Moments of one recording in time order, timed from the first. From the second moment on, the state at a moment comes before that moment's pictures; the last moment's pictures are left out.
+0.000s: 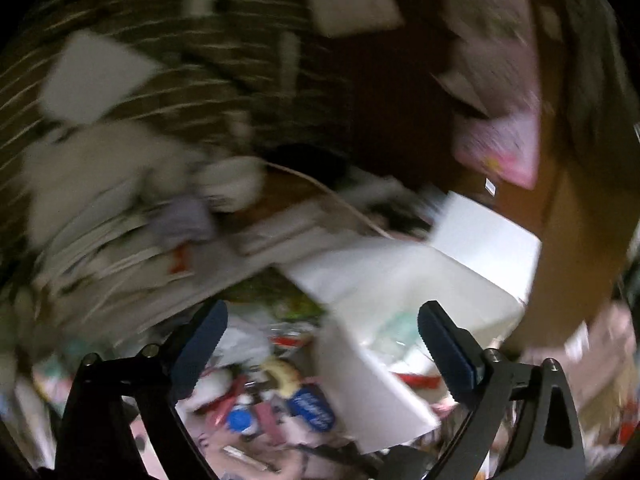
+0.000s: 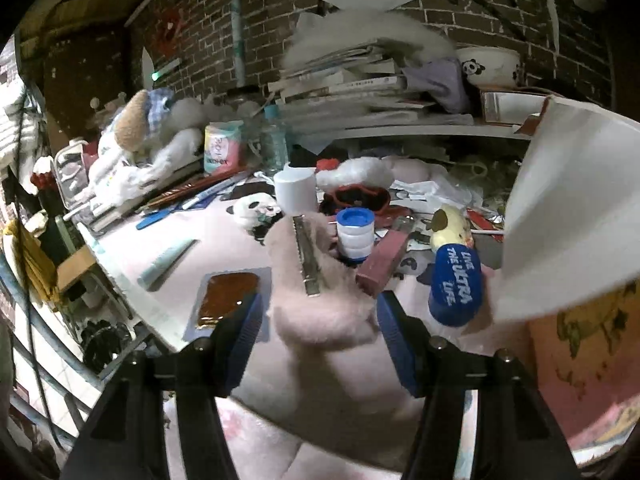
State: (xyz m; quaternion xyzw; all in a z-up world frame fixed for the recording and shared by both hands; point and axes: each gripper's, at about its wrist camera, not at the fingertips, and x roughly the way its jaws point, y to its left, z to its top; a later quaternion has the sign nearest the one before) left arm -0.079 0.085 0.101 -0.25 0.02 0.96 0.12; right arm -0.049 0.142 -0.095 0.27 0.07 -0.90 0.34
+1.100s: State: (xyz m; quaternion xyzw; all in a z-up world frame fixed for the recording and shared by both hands) left arm -0.015 -0.038 -0.016 -0.26 -0.07 0.96 -0.08; right arm -0.041 0.131 -0.088 0.23 0.08 -0.91 0.34
